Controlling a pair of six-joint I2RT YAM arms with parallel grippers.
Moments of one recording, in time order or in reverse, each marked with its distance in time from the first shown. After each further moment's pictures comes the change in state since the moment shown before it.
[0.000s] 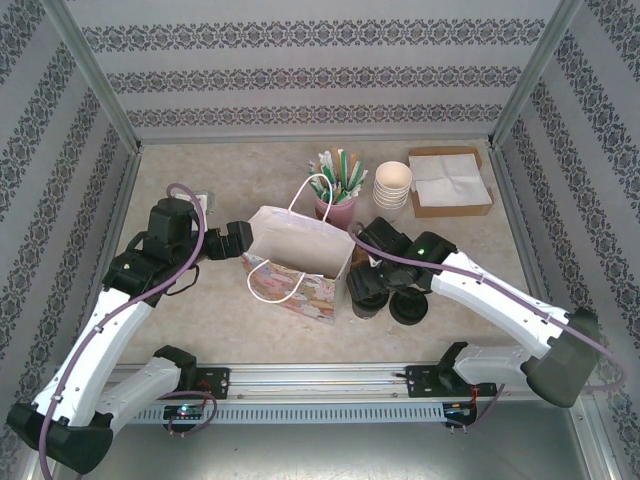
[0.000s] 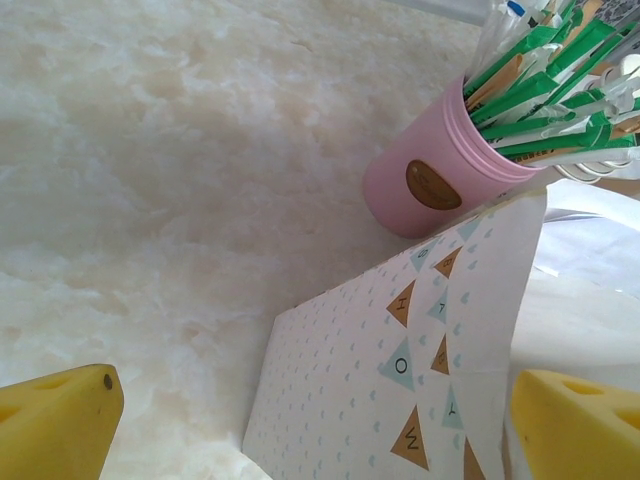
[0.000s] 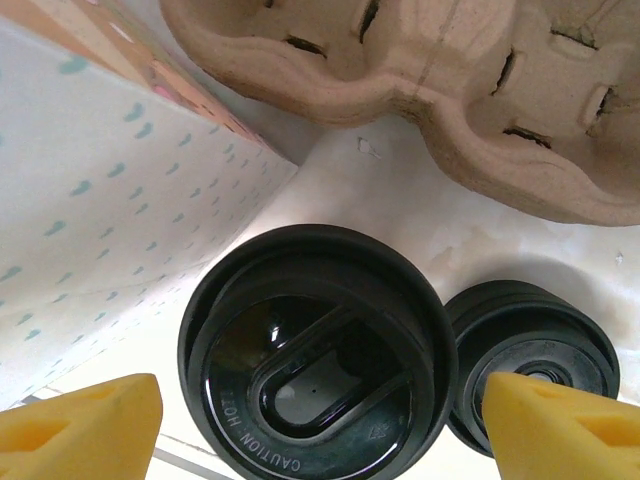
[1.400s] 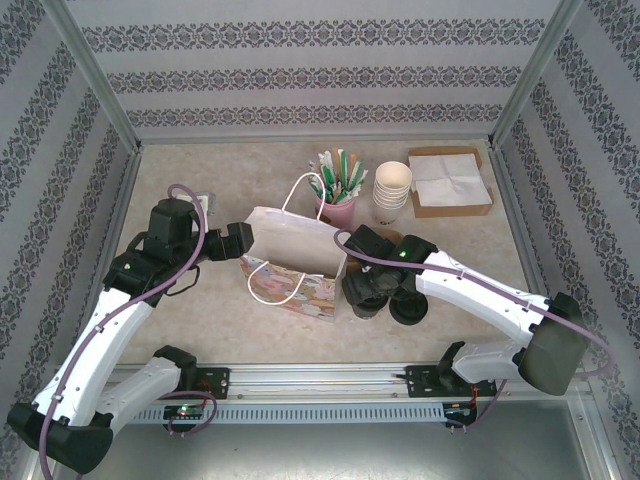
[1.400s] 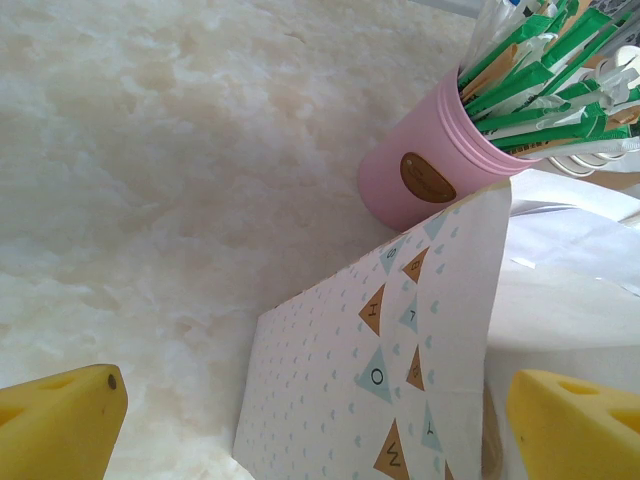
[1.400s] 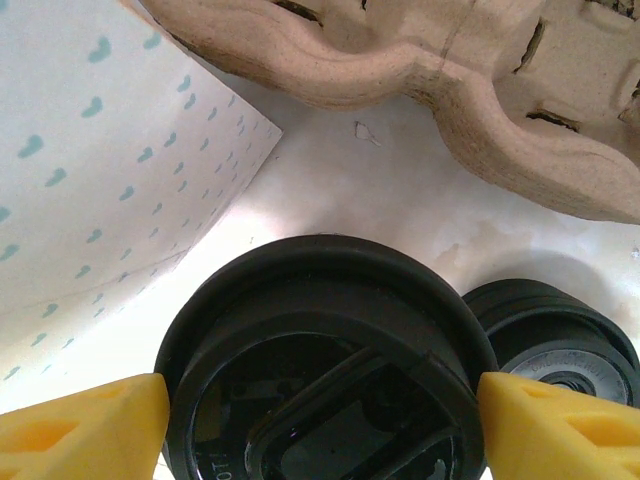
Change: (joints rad) left arm 0.000 0.000 -0.004 0.000 0.018 -0.001; right arm 0.054 0.075 -0.023 0.031 0.050 0.045
